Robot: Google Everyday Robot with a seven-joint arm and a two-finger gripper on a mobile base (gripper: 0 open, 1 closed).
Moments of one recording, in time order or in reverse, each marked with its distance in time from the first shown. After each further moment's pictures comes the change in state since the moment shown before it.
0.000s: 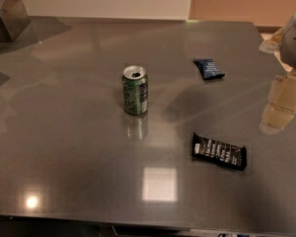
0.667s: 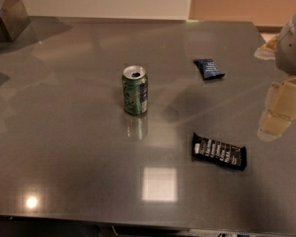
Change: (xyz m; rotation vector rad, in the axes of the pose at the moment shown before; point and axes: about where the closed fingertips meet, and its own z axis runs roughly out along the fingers) arm -0.005 0.012 0.006 -0.036 -0.007 -0.014
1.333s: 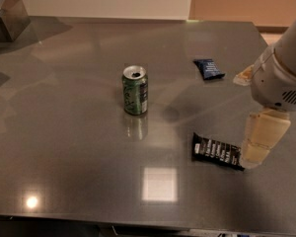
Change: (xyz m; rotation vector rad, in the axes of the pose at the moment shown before) arm -0.013 0.037 0.040 -0.063 0.001 -0.052
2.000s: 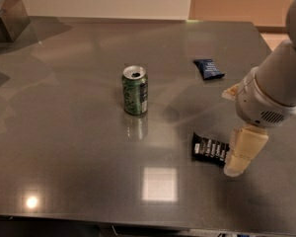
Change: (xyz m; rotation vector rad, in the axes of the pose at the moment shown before) arm -0.001 0.000 0.050 -0.015 -0.044 0.009
